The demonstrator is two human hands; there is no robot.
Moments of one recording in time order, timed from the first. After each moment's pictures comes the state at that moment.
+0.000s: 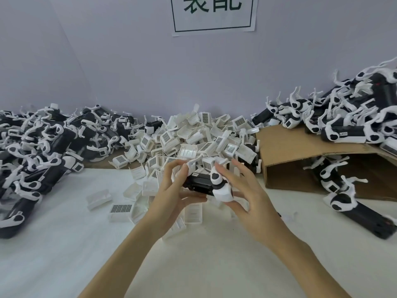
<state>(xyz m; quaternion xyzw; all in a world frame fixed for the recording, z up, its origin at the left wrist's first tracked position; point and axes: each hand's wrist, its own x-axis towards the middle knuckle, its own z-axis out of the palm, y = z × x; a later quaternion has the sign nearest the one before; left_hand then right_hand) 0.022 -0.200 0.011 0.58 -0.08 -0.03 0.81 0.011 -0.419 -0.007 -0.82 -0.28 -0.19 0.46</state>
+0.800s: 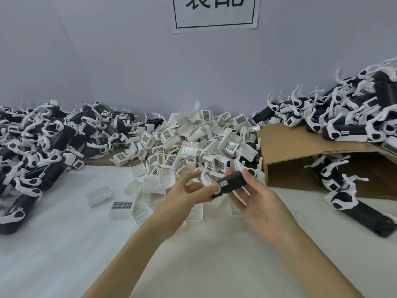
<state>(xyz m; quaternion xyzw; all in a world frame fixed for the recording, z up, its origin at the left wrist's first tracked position) 0.016 -0.212 0.008 0.70 -0.04 -0.09 0.71 0.016 -0.416 0.002 -0.44 -0.02 0.09 0.89</state>
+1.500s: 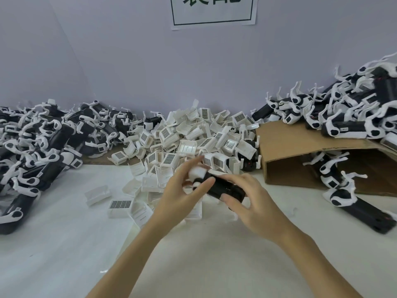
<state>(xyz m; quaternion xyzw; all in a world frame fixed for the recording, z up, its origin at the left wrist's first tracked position) 0.014 -0.212 0.008 0.79 -0.15 0.10 0.58 0.007 -0.426 -0.006 -0.85 -0.21 -0.09 0.47</state>
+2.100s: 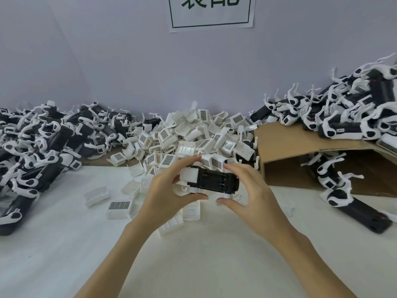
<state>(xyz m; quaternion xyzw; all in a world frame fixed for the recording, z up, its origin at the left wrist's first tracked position) 0.023 -0.186 0.010 0.81 -0.26 0.21 0.48 0.010 -0.426 -0.005 -0.86 -0.24 -0.26 0.37</state>
